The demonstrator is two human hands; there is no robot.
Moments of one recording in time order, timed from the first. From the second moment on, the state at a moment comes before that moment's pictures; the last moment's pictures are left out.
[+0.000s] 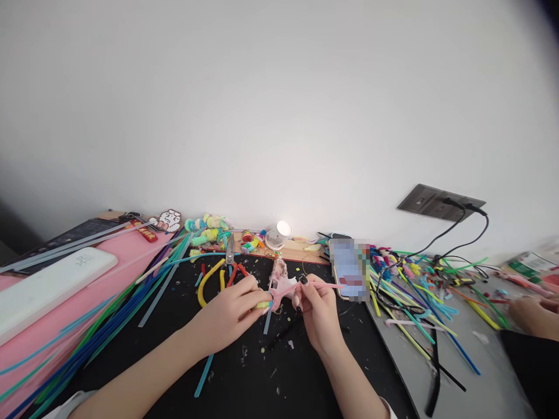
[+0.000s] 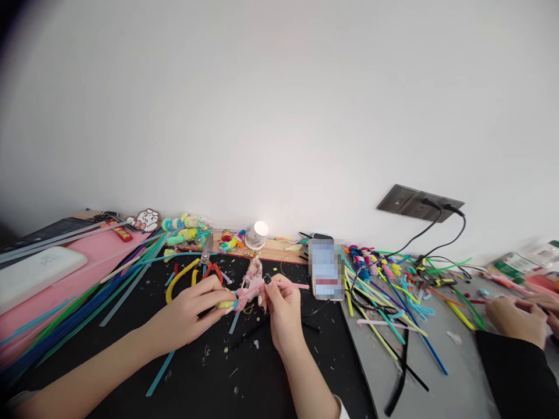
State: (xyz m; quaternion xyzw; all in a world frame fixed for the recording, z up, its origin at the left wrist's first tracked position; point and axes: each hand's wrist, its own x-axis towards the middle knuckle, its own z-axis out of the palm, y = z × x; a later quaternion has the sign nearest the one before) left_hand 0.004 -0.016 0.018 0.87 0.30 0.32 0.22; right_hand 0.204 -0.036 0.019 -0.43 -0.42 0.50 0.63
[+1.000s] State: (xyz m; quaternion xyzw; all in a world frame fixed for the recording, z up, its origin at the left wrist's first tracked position) left_hand 0.006 -0.009 0.010 0.80 0.41 0.39 0.19; right_hand 0.204 -0.044 0.017 -0.43 -0.56 0.47 0.53
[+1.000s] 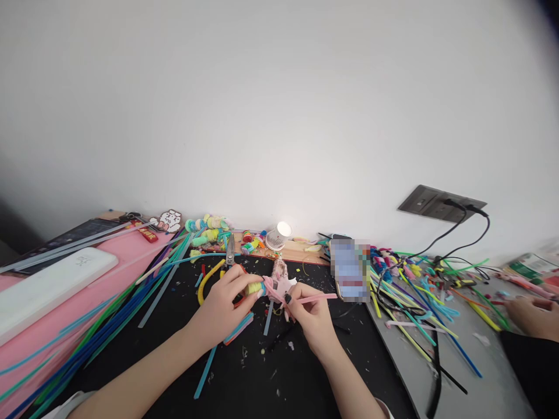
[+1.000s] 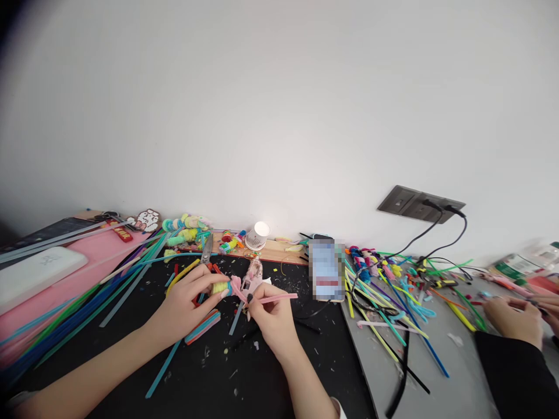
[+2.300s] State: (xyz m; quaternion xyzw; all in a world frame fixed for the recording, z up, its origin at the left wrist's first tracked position) left_hand 0.003 0.001 0.005 0.64 0.47 0.50 0.35; right_hand 0.212 -0.035 0.009 -0.72 -0.65 0.08 0.23
